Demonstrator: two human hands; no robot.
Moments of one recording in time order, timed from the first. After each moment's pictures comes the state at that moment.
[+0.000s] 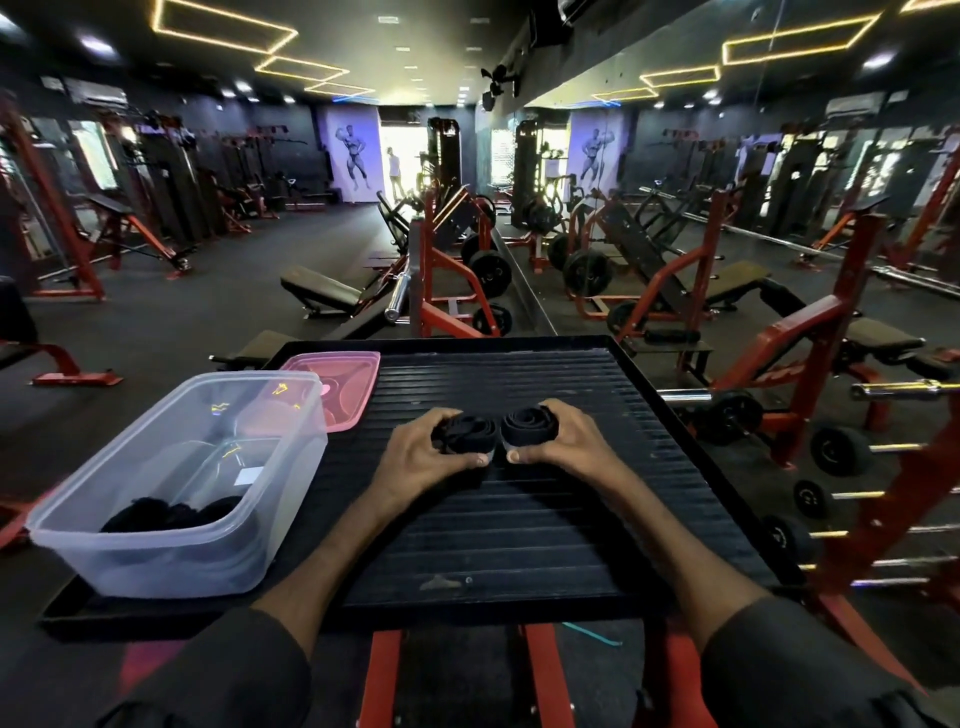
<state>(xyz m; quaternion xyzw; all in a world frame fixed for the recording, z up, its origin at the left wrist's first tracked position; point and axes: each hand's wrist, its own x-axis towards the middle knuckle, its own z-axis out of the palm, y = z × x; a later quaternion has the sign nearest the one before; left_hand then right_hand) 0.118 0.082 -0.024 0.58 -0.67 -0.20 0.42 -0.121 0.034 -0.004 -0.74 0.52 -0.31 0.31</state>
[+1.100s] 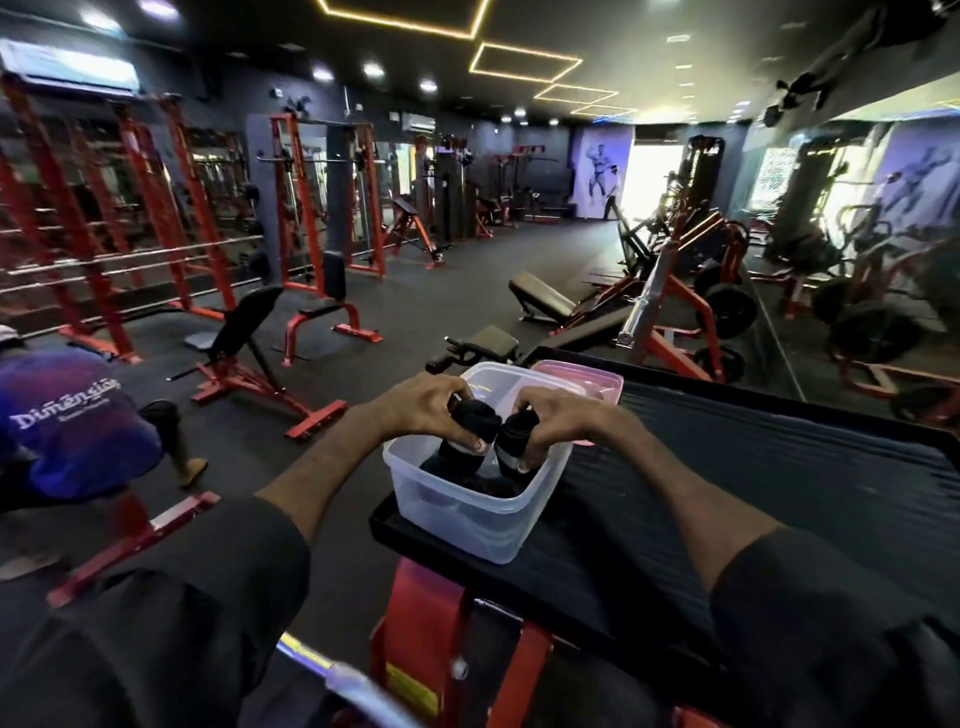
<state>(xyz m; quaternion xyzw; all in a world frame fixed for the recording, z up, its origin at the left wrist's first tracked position) 0.378 0.197 0.071 0.74 -0.64 -0.09 0.20 0.184 0.059 0.074 -0.94 0.24 0.00 0.24</state>
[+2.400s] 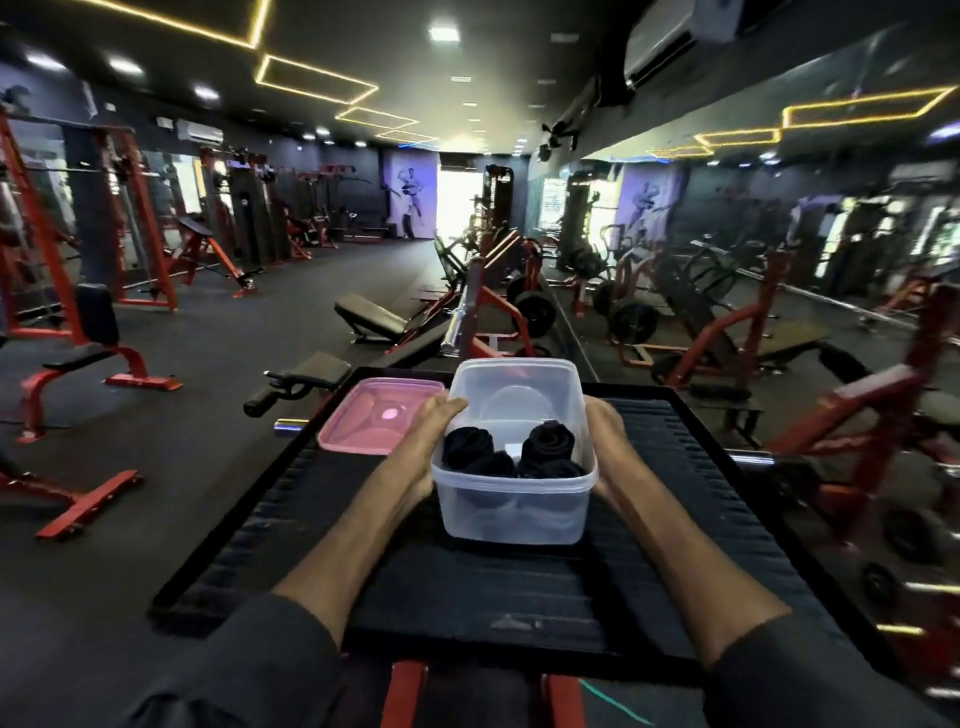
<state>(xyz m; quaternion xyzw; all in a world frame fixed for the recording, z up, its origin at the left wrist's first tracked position) 0.169 0.100 0.044 0.43 -0.38 -0.54 0.62 -0.026 0.028 0.052 -0.40 0.47 -0.54 0.56</state>
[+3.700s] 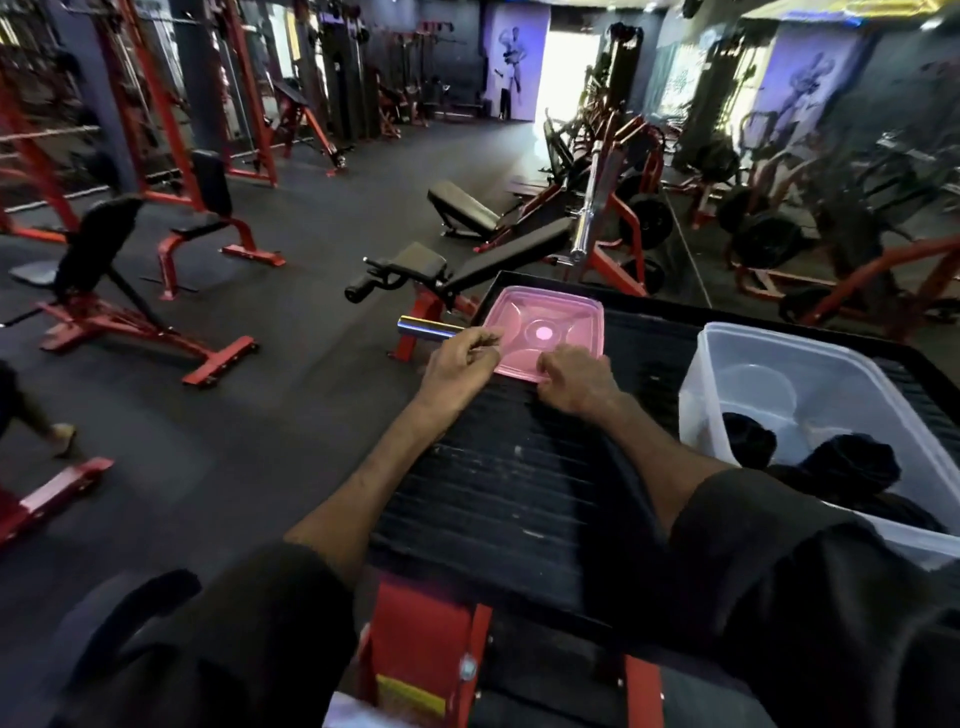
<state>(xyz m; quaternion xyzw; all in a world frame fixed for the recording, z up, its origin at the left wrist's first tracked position) 0.369 0.100 -0.019 0.64 -0.50 -0.22 0.55 0.222 -0.018 -0.024 -0.90 0.45 -0.02 -0.01</state>
